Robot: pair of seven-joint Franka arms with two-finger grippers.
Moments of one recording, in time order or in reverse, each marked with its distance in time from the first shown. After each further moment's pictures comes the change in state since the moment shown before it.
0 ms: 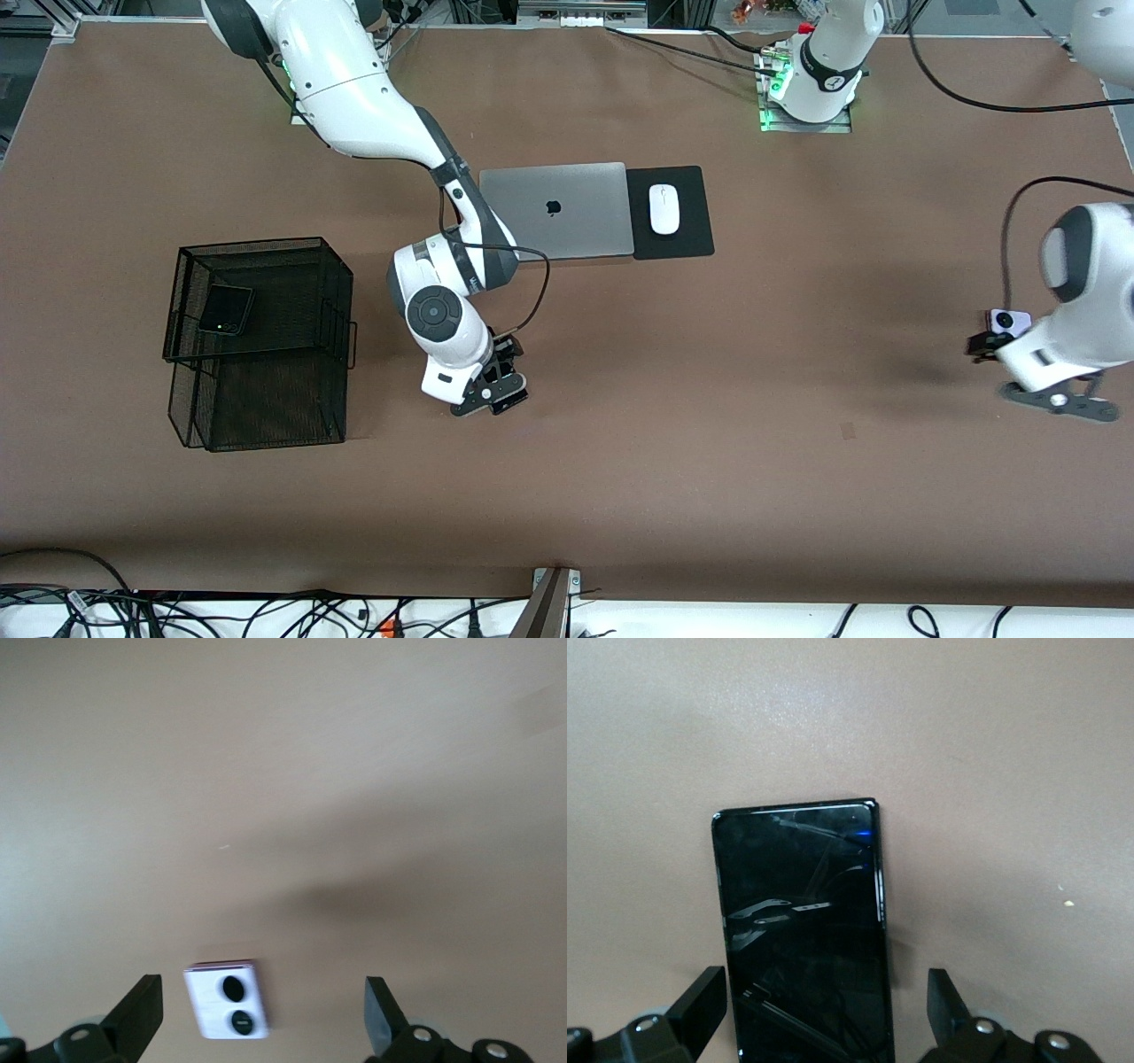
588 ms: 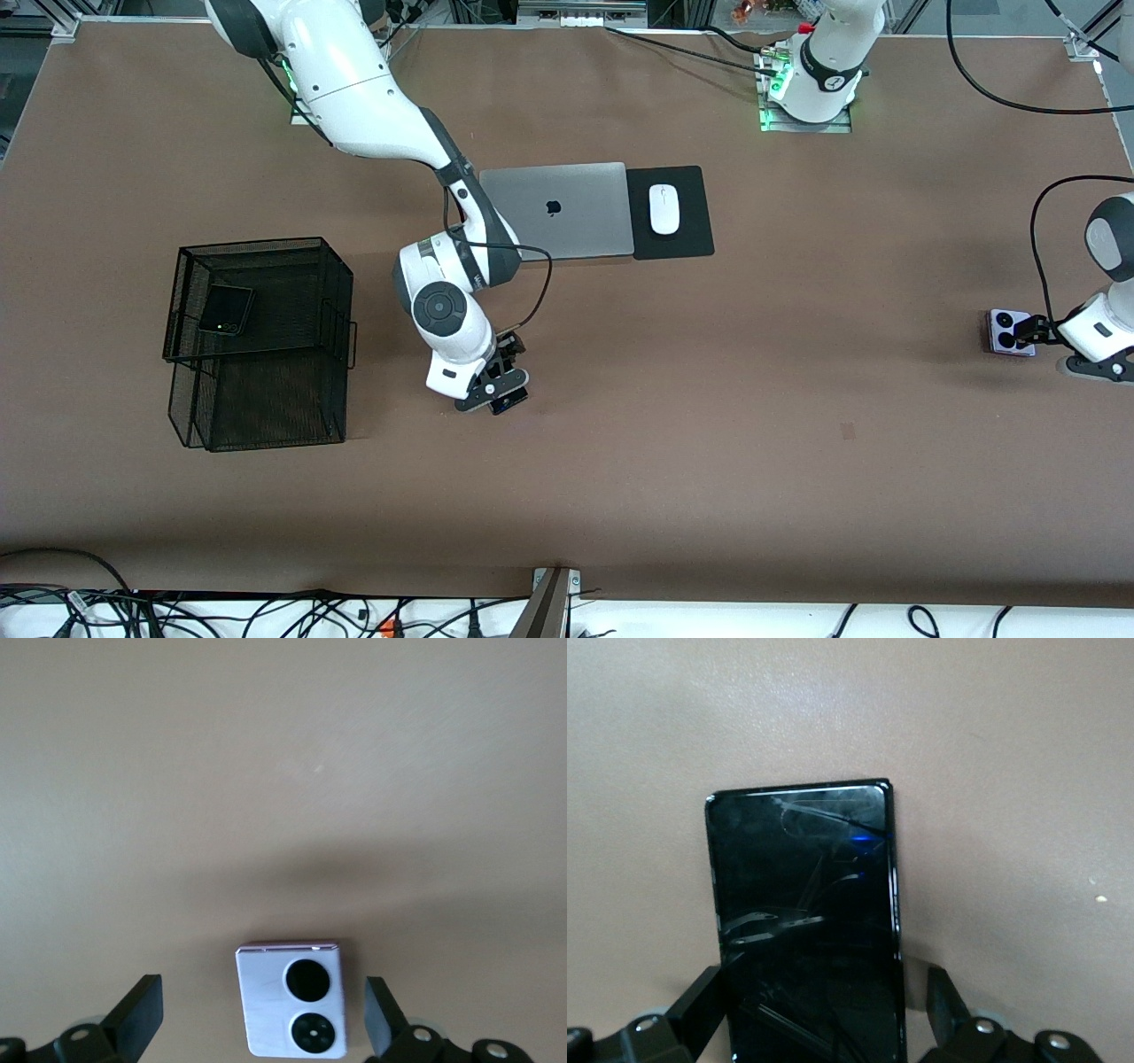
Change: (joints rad) left arm 0.242 0.054 -0.015 -0.159 -0.020 0.287 0.062; right arm 0.012 0.000 0.000 -0.048 0.000 0.059 -0.003
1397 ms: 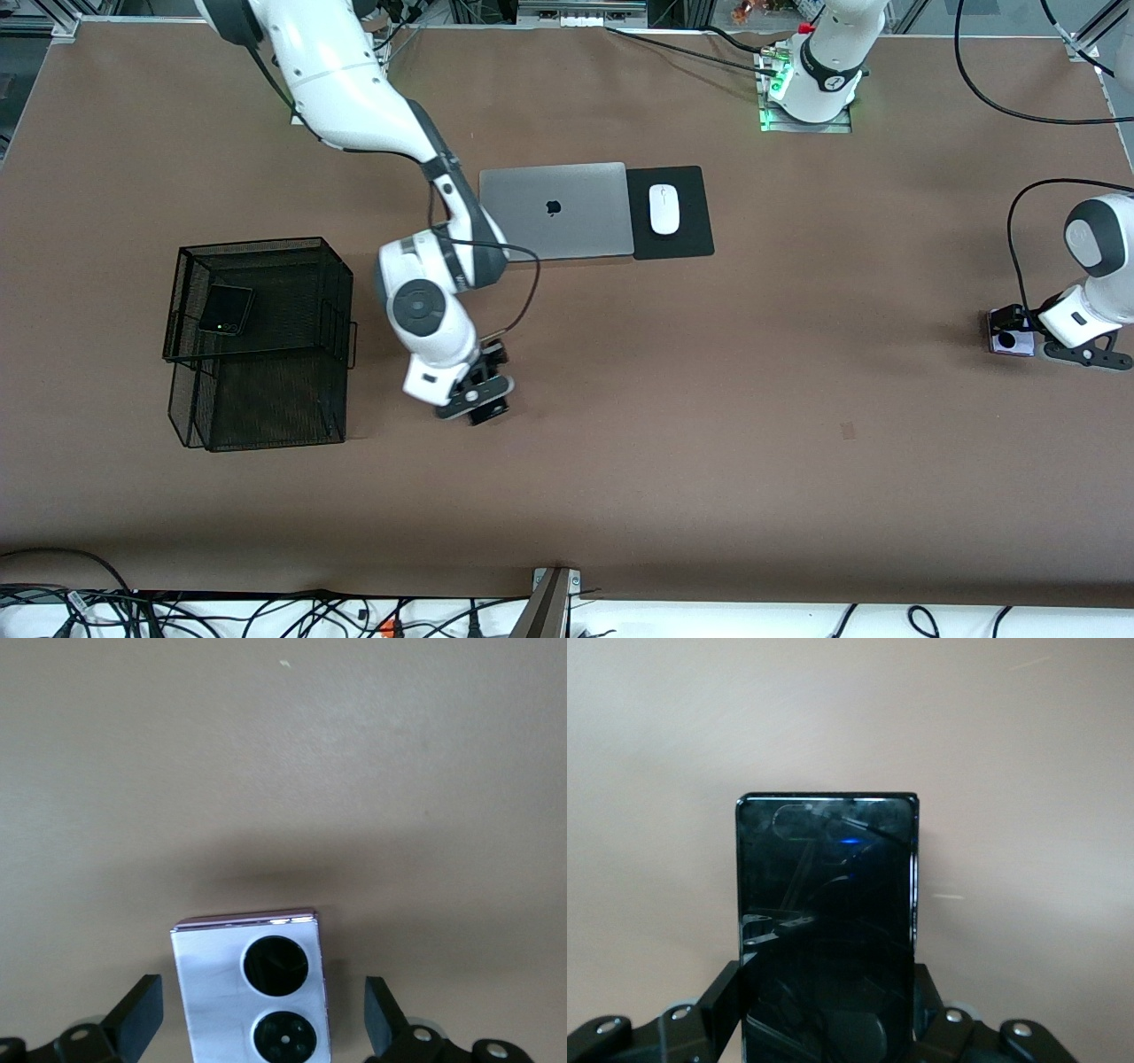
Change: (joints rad) left arm 0.072 0.063 -0.032 -0.066 -0.033 0.058 0.091; right arm -0.002 -0.098 -0.118 0.015 0.000 -0.100 -0.007
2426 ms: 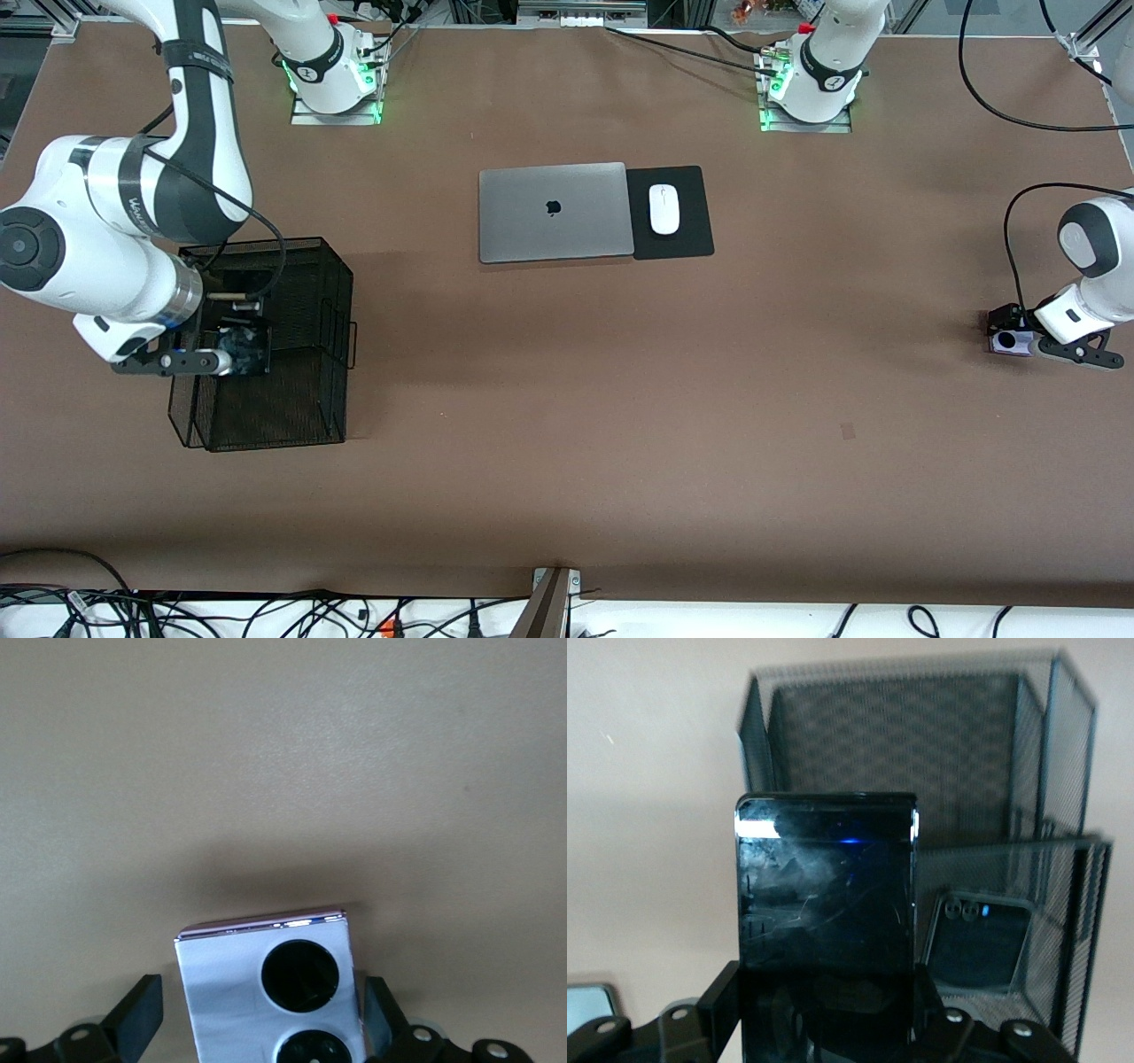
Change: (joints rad) left arm 0.041 0.047 0.000 0.000 -0.003 0.080 0.067; right arm -0.016 -0.437 -0.357 -0.315 0.001 -0.390 -0.006
